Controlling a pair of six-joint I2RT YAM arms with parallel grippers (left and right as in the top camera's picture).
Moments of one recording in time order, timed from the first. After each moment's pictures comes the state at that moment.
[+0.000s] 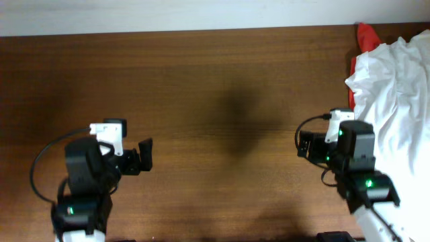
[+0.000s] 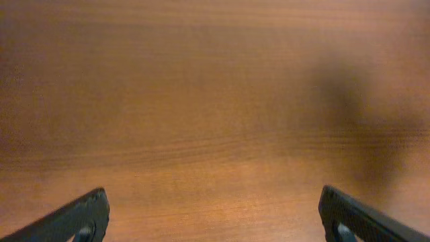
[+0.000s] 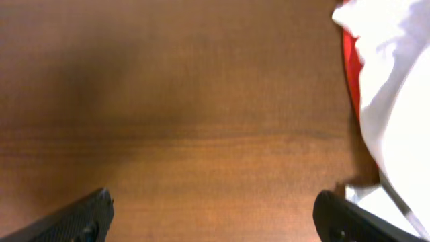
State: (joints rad) left arm 0.07 0.83 0.73 -0.61 0.24 0.00; right arm 0.01 0.94 0.74 -0.62 0.01 0.10
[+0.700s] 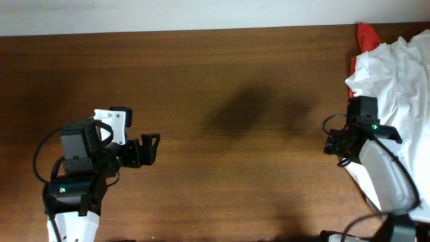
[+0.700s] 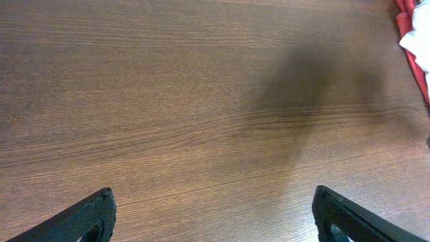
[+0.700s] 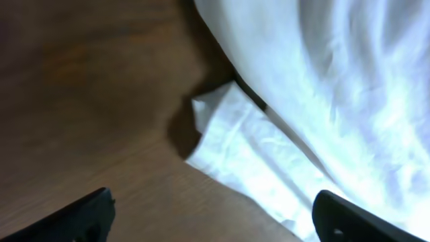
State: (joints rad) left arm 0.07 0.96 0.89 -0.74 0.39 0.00; right arm -0.22 1.44 0.91 -0.83 0.32 0.21
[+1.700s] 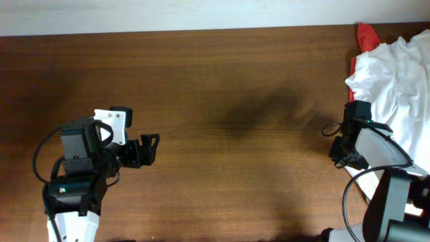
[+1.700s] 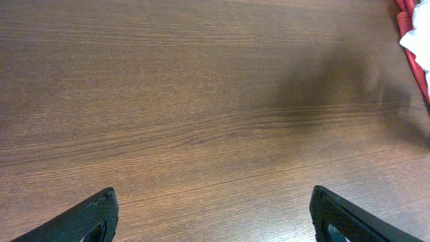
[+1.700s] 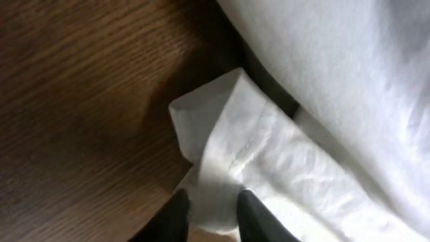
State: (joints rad) left arm 0.07 0.96 0.89 -0.74 0.39 0.00; right arm -0.27 1.64 0.88 -0.72 0.32 0.23
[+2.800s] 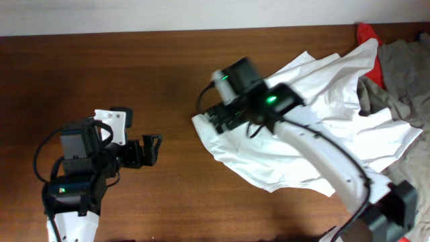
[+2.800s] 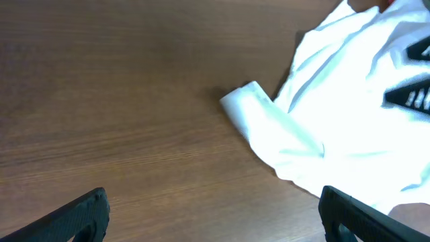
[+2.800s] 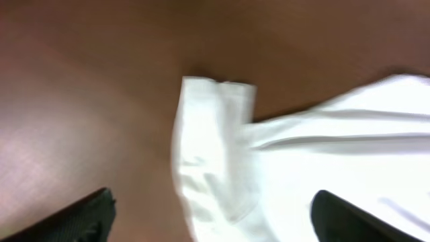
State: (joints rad) left arm 0.07 0.97 0.89 -0.74 0.42 -0.01; right arm 0.54 1.67 1.57 -0.93 -0.07 0.09
